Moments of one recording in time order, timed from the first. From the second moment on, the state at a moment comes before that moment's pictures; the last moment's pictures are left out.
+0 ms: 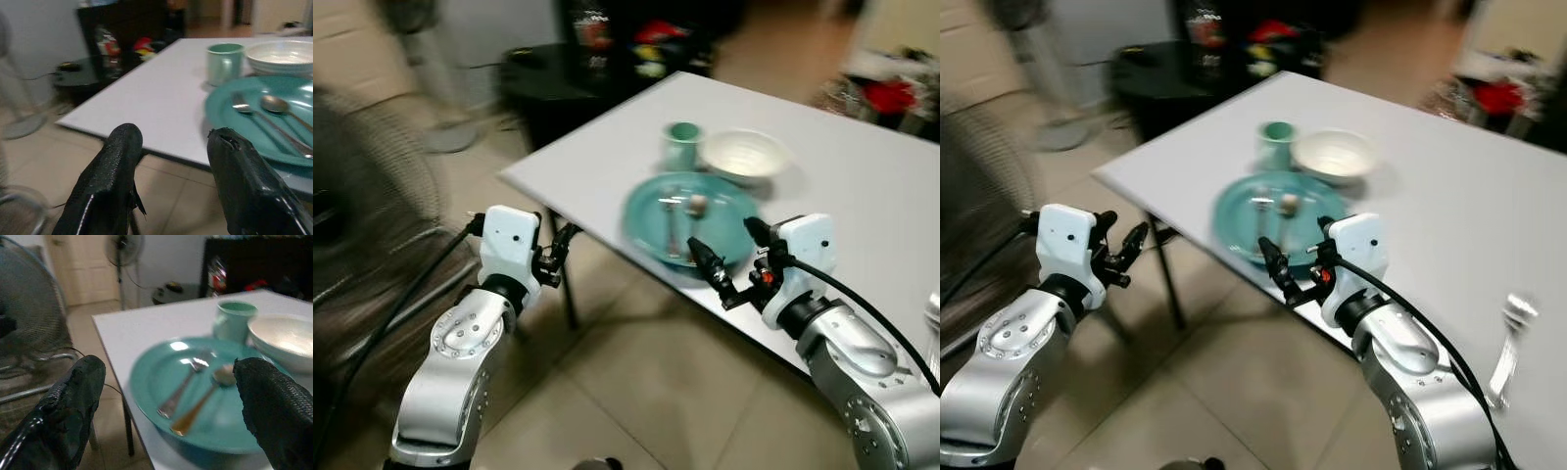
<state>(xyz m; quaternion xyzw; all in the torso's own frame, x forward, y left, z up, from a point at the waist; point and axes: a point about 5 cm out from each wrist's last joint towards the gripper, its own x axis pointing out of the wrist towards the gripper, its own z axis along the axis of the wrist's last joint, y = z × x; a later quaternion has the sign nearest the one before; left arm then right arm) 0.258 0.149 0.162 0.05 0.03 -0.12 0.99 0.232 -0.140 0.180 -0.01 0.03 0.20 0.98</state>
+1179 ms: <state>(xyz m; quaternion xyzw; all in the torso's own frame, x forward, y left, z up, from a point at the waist) 0.270 0.139 0.166 0.07 0.01 -0.13 0.99 0.229 -0.139 0.171 0.03 0.07 0.21 0.98</state>
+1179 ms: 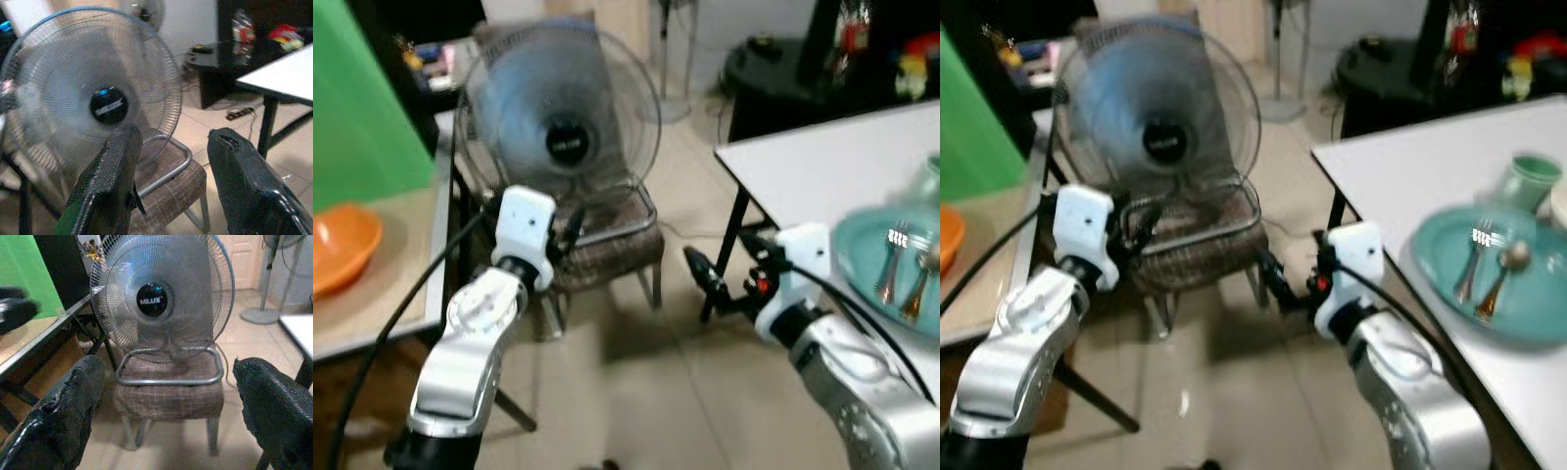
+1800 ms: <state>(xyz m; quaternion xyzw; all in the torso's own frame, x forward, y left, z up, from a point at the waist) 0.255 0.139 0.162 0.07 0.01 -0.13 0.99 0.233 -0.139 0.161 0.03 0.09 0.21 0.97</state>
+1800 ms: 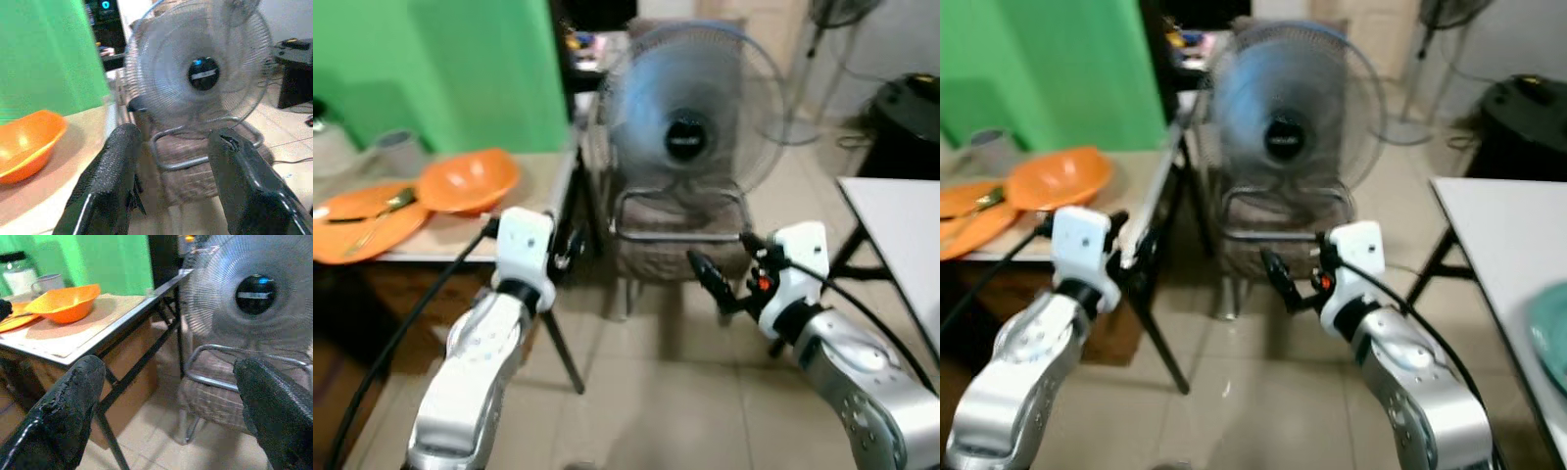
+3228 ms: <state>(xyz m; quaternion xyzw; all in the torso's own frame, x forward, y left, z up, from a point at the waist) 0.250 0.154 0.162 0.07 0.01 -0.13 0.99 0.228 -0.134 0.151 -0.03 0.08 0.23 0.97</state>
